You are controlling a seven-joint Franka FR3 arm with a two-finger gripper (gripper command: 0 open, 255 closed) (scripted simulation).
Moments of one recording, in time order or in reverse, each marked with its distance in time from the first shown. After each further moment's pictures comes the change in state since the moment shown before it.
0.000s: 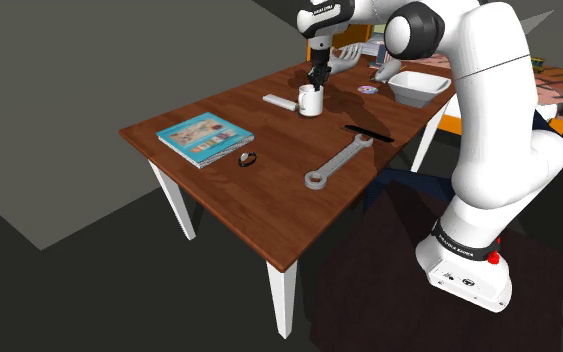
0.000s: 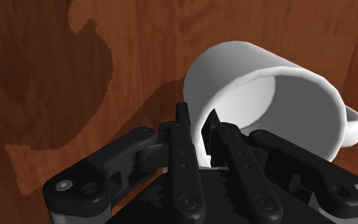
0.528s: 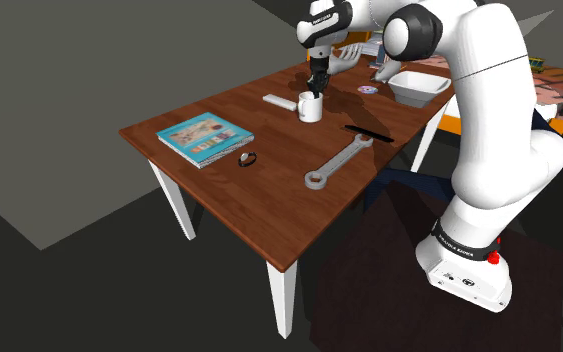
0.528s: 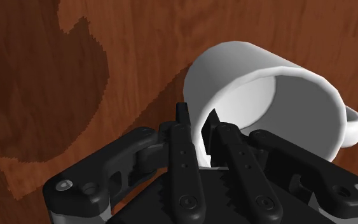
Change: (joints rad) arm 0.002 0.013 0.002 -0.055 0.002 0.068 -0.001
